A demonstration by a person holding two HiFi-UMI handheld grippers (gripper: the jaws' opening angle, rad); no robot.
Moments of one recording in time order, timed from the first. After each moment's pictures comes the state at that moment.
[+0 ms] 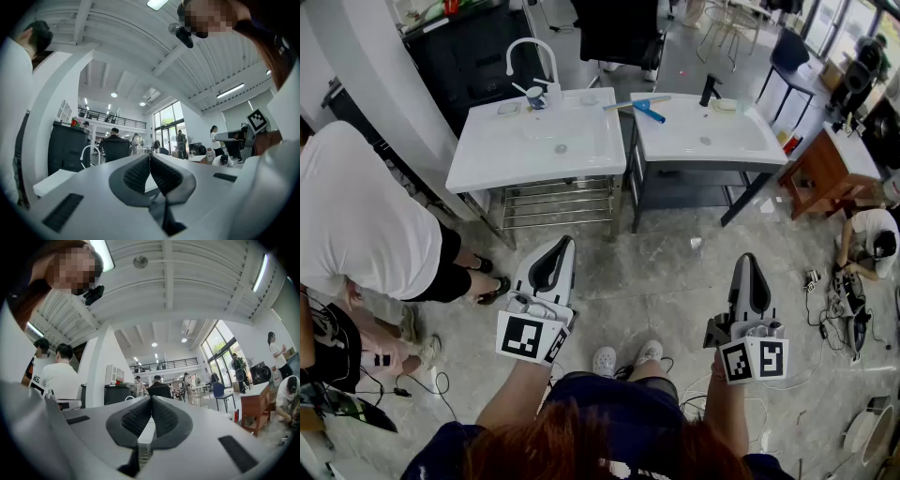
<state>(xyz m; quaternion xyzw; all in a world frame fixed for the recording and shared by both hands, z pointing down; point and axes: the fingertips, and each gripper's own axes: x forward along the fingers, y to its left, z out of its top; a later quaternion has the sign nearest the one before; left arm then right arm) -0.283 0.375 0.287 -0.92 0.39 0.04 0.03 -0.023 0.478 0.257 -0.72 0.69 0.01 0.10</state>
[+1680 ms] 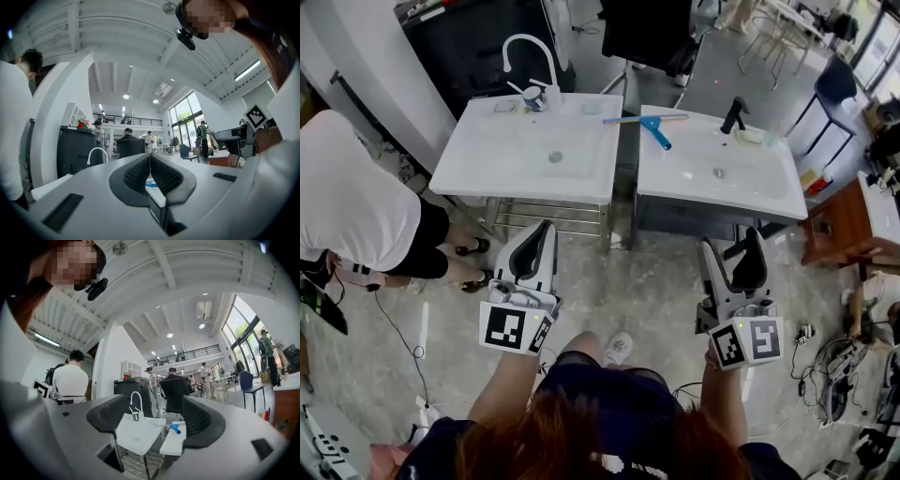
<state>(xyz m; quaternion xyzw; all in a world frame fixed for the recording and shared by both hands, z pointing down) -0.151 0.198 0.293 -0.86 0.50 0.03 0.05 0.111 0.230 0.271 -0.61 0.79 -0.01 0.07</state>
